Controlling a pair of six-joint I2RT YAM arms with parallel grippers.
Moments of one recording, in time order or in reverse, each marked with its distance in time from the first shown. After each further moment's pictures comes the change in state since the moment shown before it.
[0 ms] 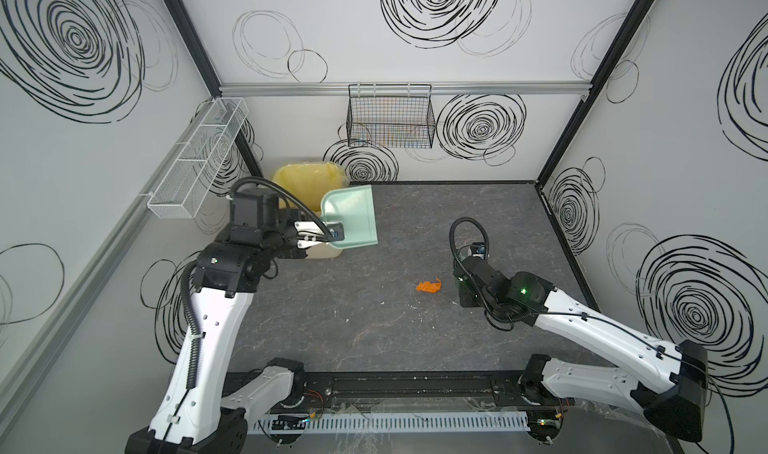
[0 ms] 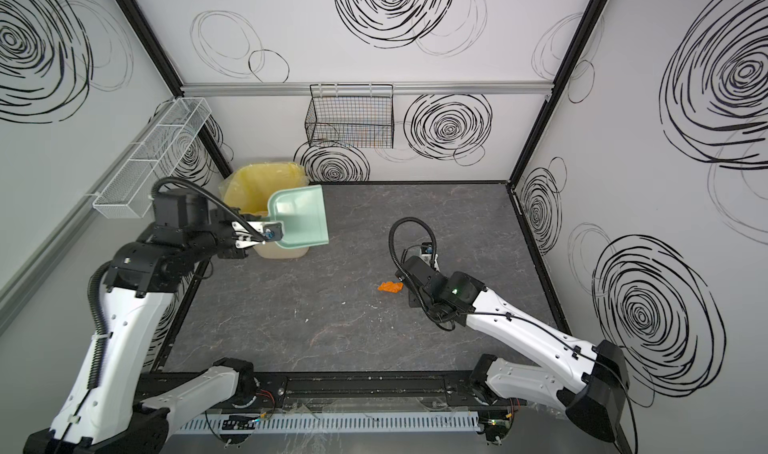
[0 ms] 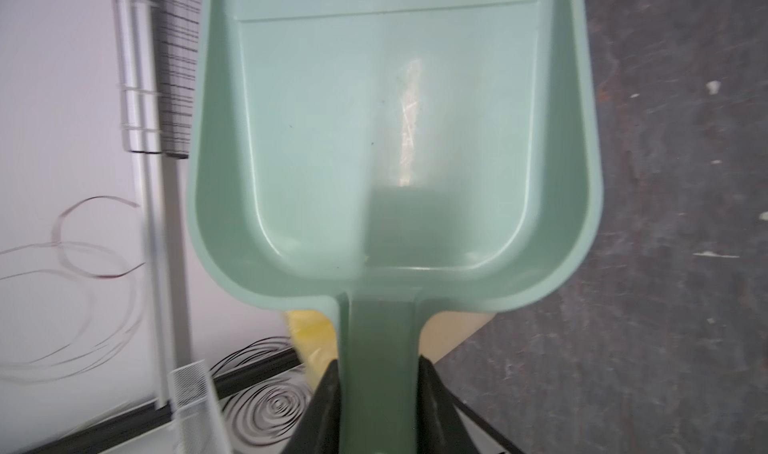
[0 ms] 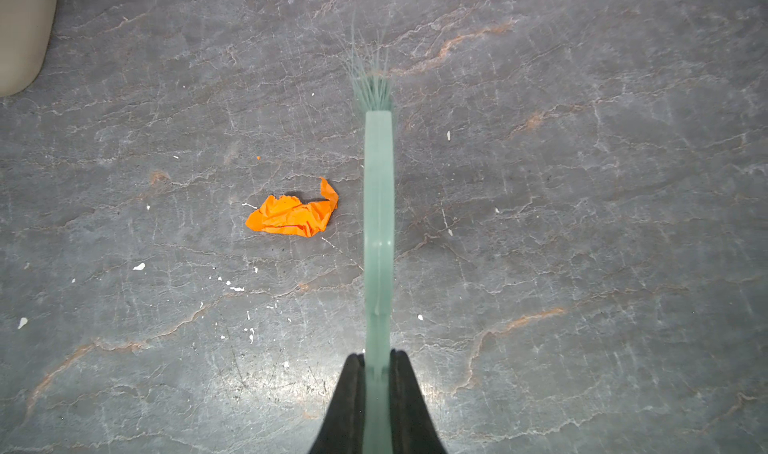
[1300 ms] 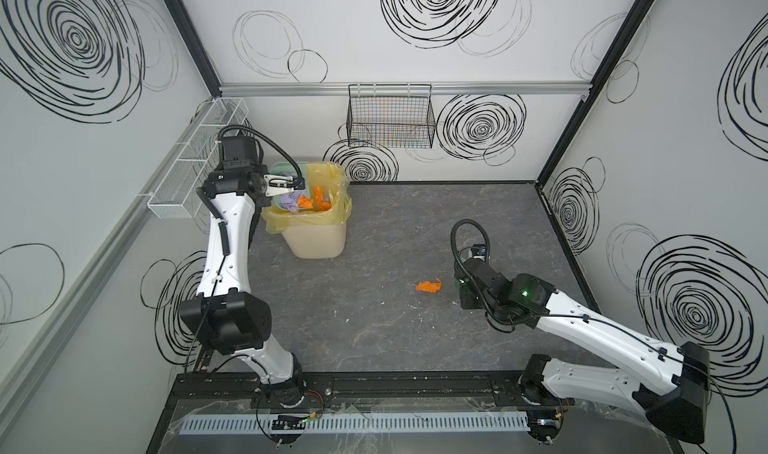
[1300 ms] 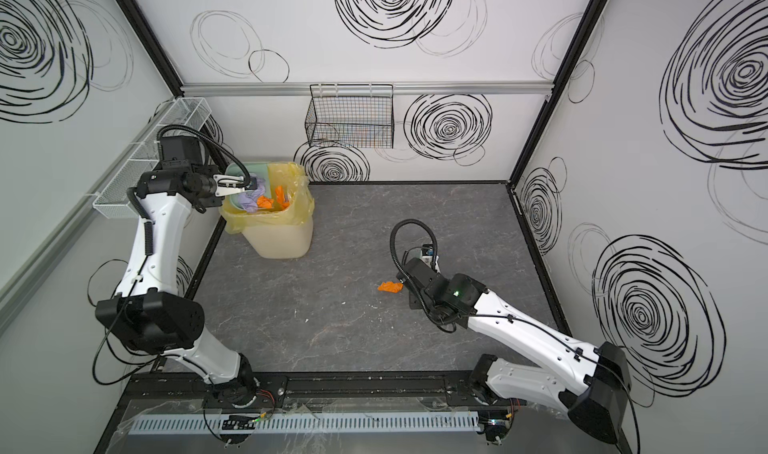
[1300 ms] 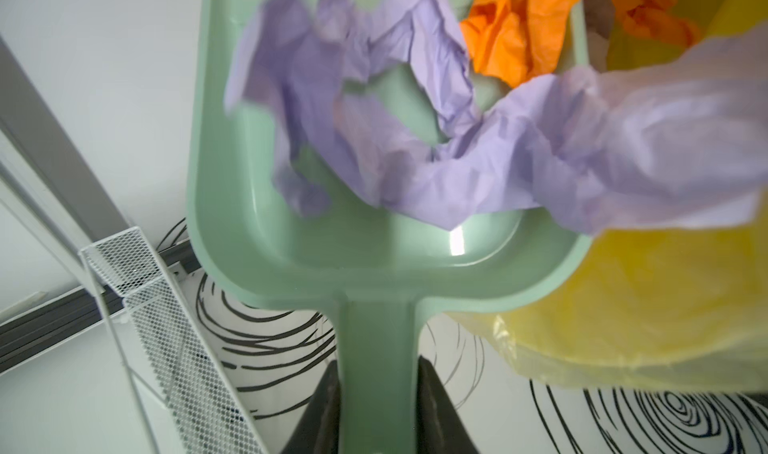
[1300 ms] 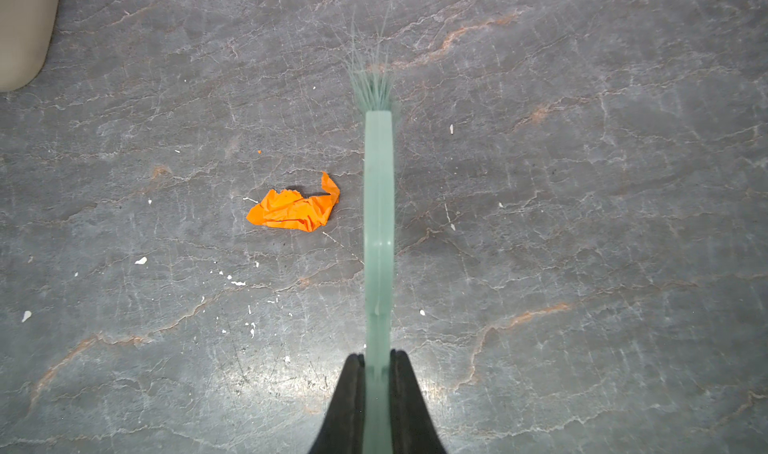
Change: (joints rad) left arm 0.364 0.580 0.507 0.055 -0.271 0.297; right arm 0.005 -0.019 -0.025 0.005 -0.020 0.007
